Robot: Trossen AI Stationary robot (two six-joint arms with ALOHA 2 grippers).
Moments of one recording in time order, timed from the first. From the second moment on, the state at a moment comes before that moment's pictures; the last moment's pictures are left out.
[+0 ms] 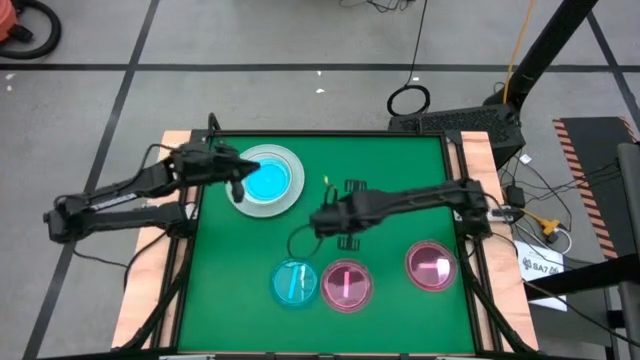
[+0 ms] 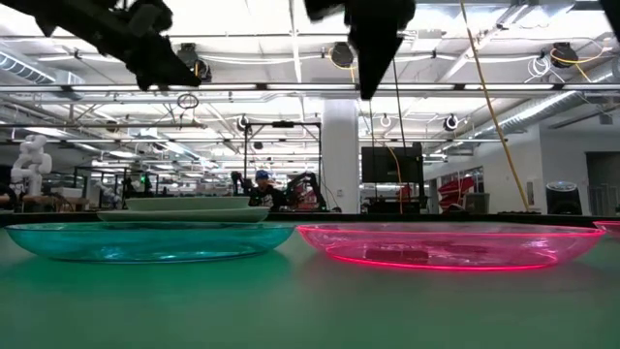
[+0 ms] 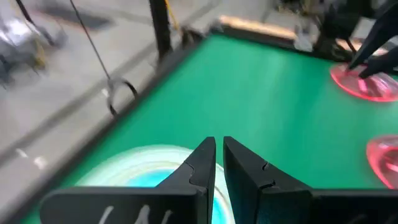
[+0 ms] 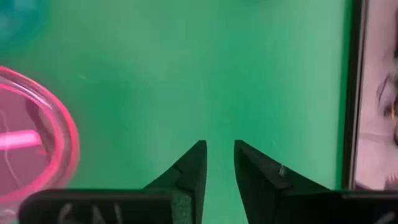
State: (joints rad) left arm 0.43 0.71 0.61 -0.29 0.05 -0.02; right arm 0.15 1.99 1.92 -1.46 0.39 0.25
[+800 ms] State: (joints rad) left arm -0.35 0.99 0.61 -0.02 -0.40 -0.32; right arm 0.35 1.62 0.92 -0.15 0.15 0.42
